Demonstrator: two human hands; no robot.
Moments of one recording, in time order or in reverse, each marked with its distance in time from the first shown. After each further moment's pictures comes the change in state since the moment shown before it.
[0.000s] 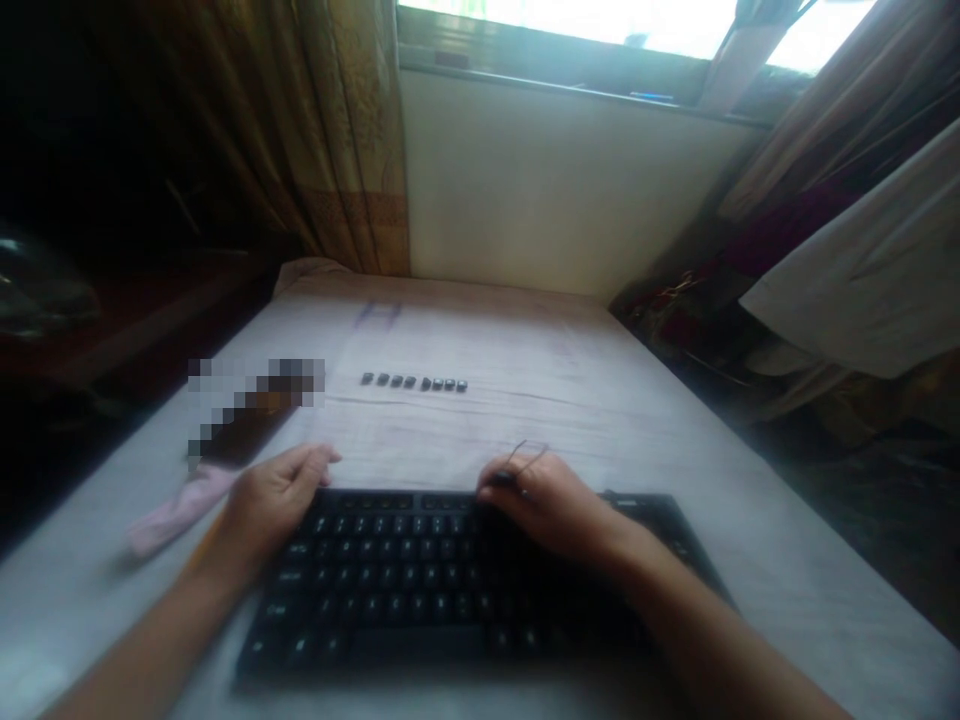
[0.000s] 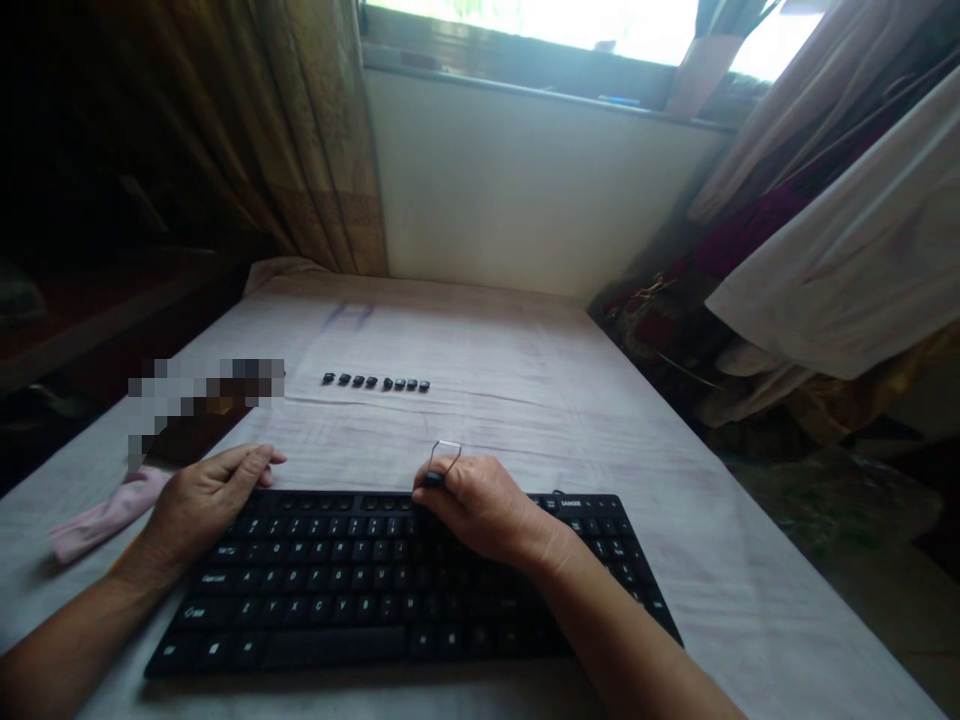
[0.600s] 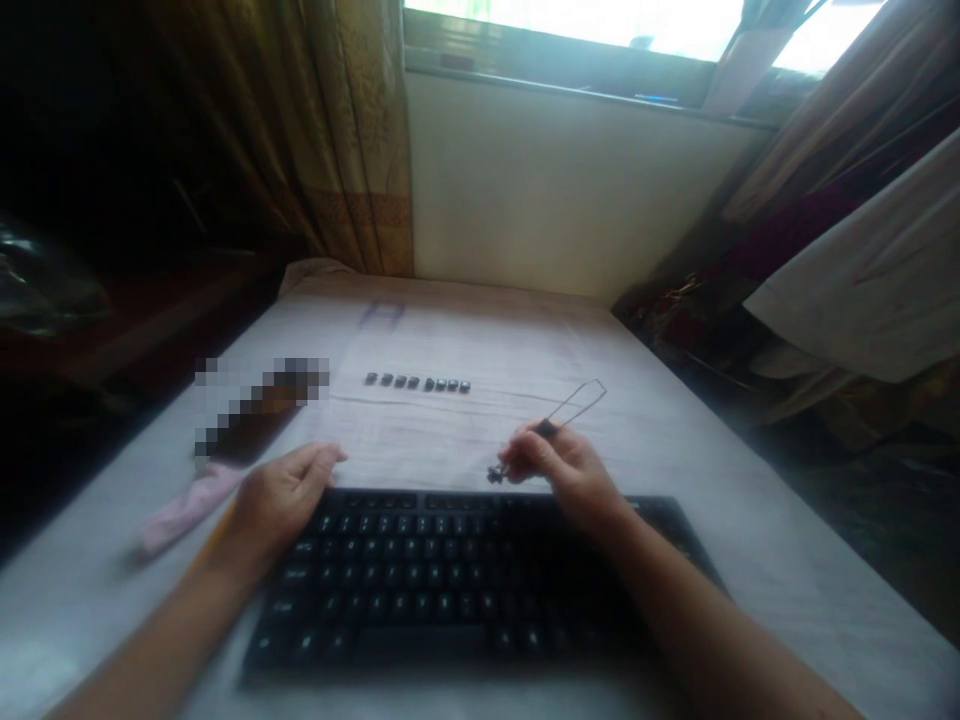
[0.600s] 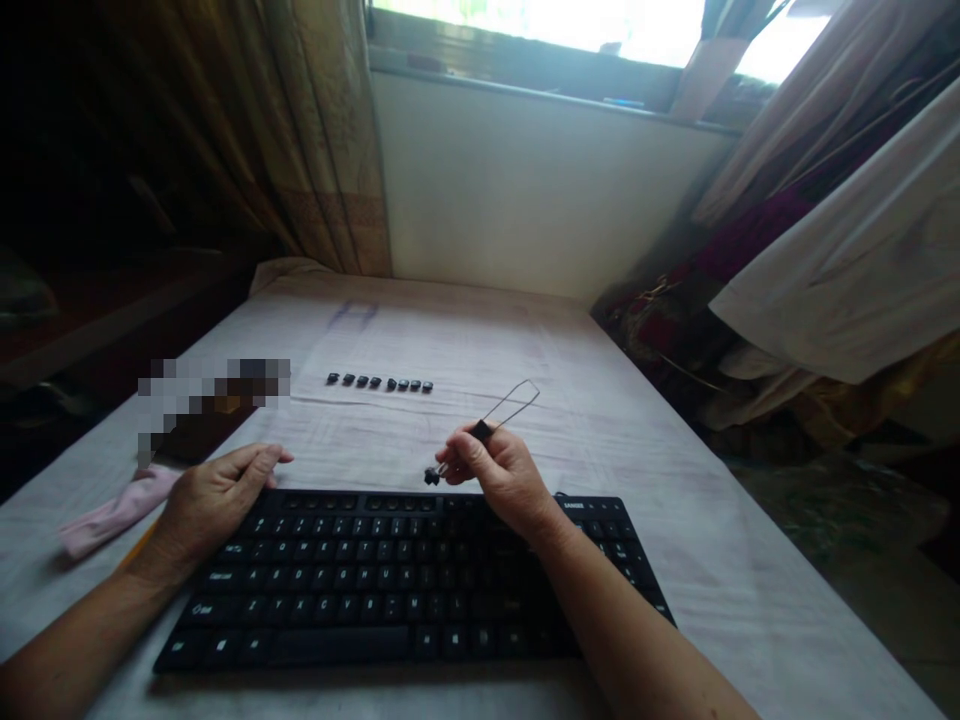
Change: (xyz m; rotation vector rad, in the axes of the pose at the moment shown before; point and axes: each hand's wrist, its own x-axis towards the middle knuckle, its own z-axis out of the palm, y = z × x) left_hand 0.000 0.003 0.001 0.066 -0.007 0.016; right_hand 0.002 0.014 0.006 0.757 0.363 0.256
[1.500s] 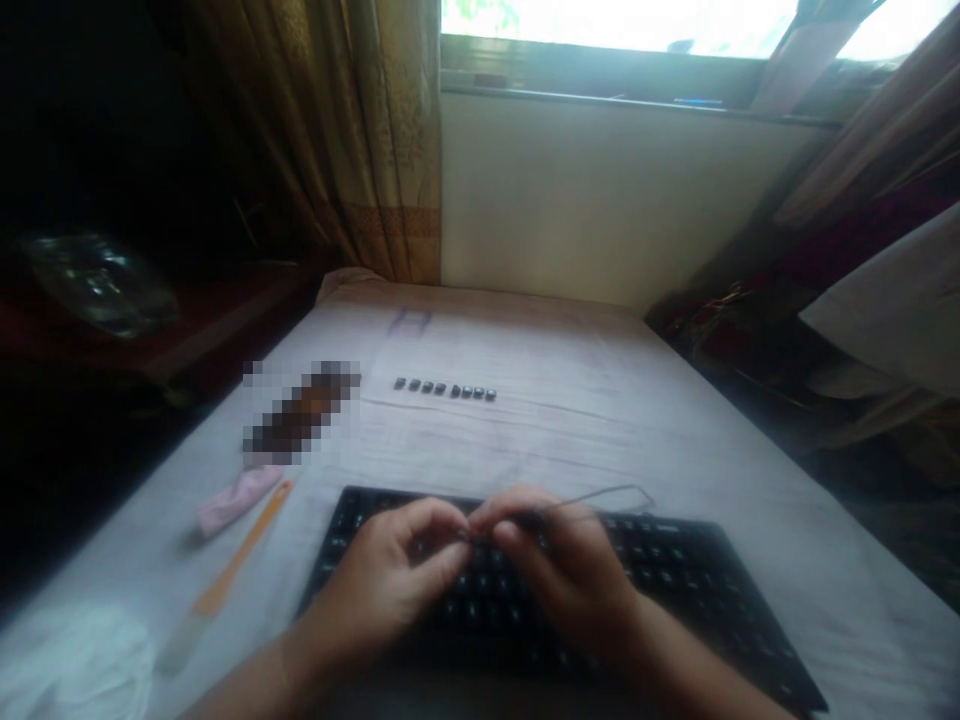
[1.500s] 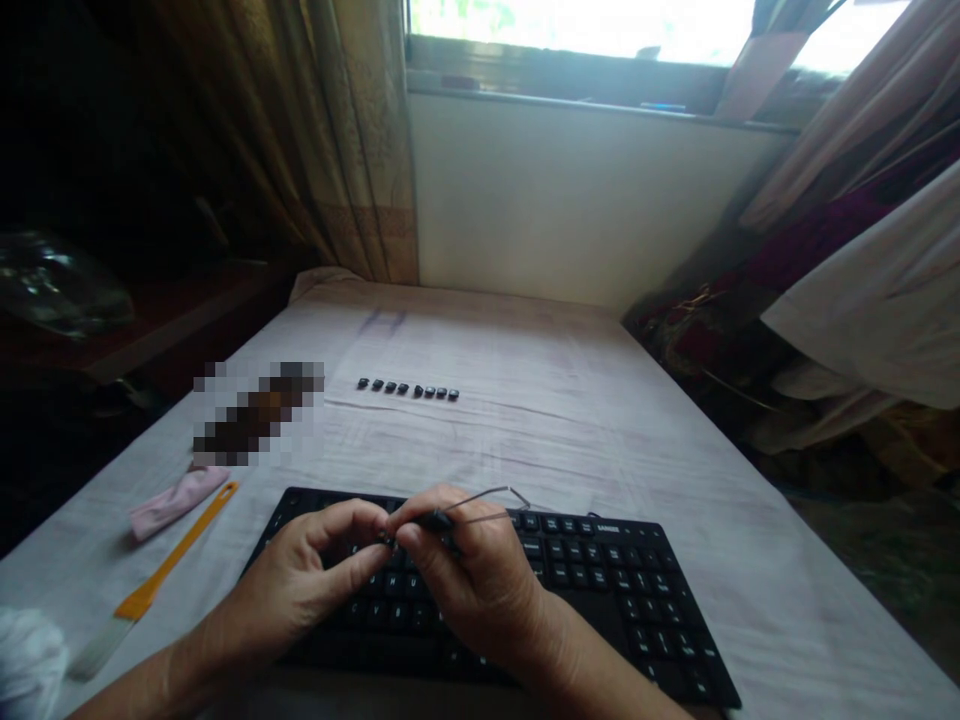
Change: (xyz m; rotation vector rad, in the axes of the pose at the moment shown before) left_hand -0.055 0.106 -0.002 -0.593 -0.509 -0.036; right_hand -0.036 -0.025 0.050 -0.259 -0.118 -0.579
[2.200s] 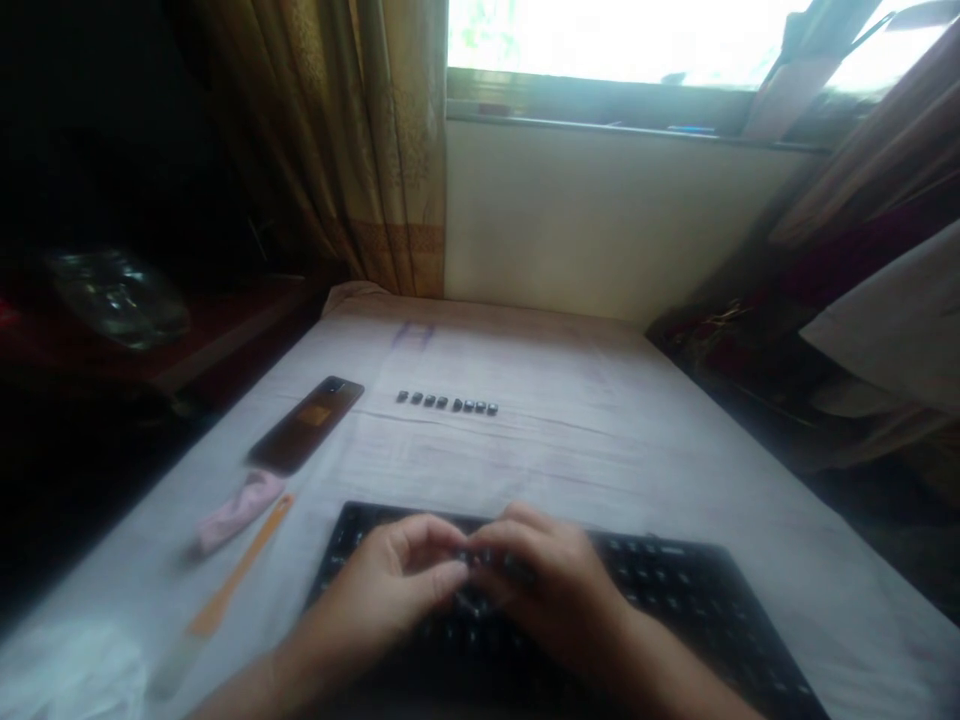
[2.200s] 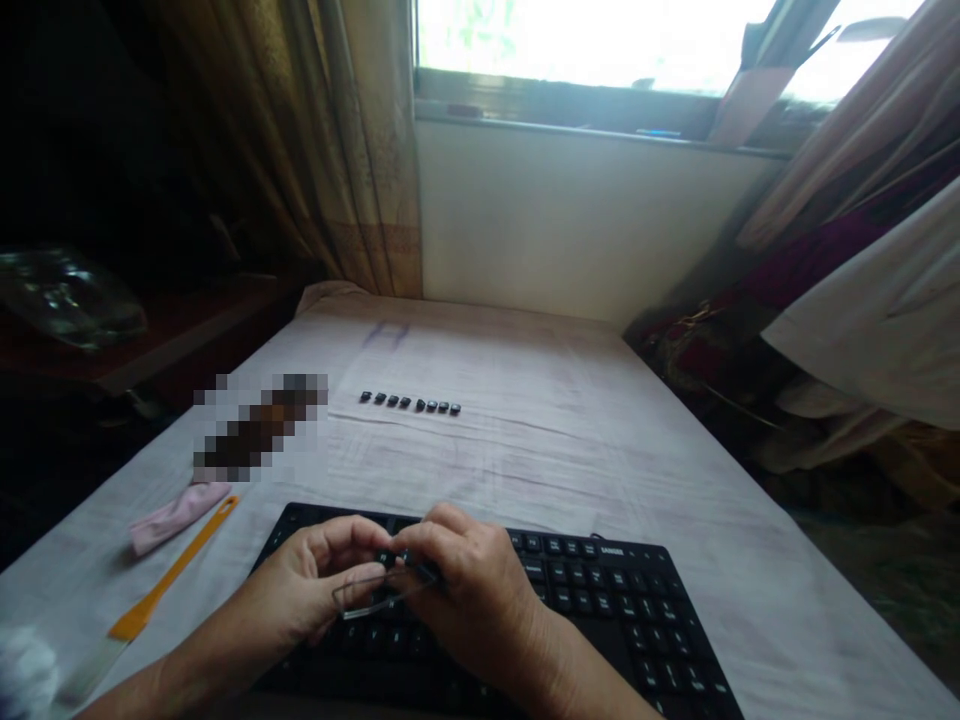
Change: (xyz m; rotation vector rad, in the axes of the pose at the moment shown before) left_hand 0.006 -0.010 0.003 -0.342 -0.036 -0.273; right_hand -0.003 0.015 0.003 -0.320 -0.108 -0.038
